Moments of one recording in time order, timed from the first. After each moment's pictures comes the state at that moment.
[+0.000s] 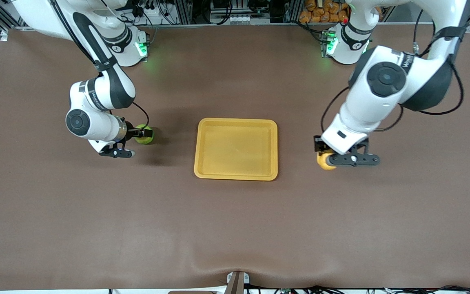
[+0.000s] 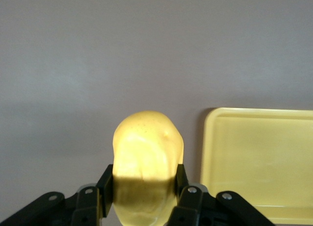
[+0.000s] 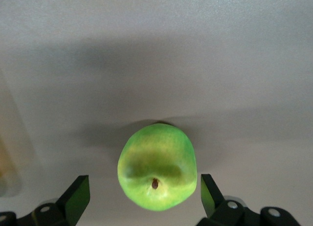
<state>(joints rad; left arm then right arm) -0.02 0.27 -0.47 -1.69 0.20 2.02 -0.56 0.03 0.26 0.20 -2.23 0.13 2.23 0.23</state>
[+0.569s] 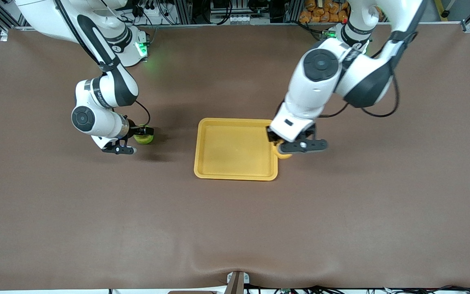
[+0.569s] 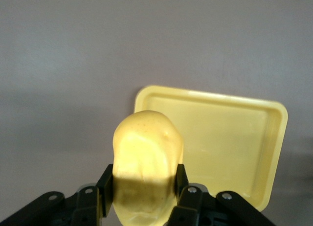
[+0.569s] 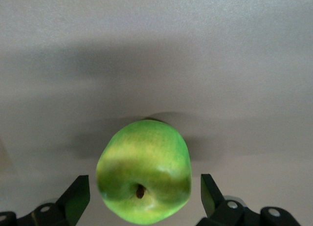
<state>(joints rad) -0.22 0.39 -0.47 -1.59 0.20 2.00 -0.81 0.03 0.26 0.20 -2.31 0.13 2.32 0.23</state>
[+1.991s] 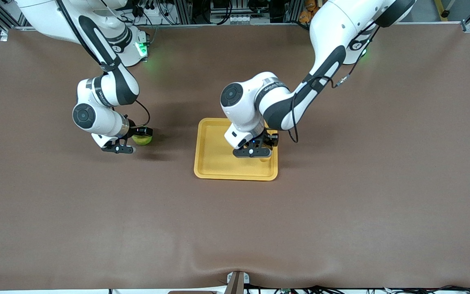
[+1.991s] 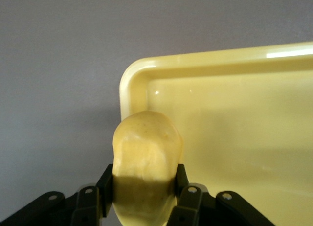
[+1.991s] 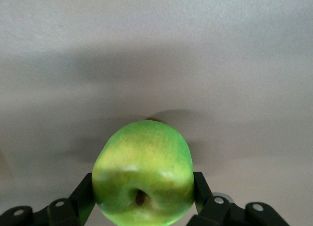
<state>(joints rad) -0.46 0.73 -0.42 -1.46 0.62 1.91 -0.99 0.03 0.26 0.20 -2.31 0.12 2.33 0.23</state>
